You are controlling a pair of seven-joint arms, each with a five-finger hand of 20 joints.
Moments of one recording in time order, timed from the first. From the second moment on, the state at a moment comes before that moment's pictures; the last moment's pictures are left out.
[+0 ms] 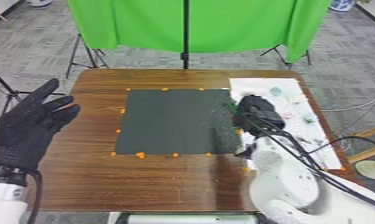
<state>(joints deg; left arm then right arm) 142.3 -51.6 -112.5 -138.9 31.4 13.9 14.6 -64.2 -39.6 28.6 -123.6 -125.6 15.1 62.0</state>
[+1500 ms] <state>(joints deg) 115.2 -41.8 -96.5 -131.7 31.0 9.6 14.1 -32.0 -72.3 -3.5 -95.8 -92.9 16.1 61.3</state>
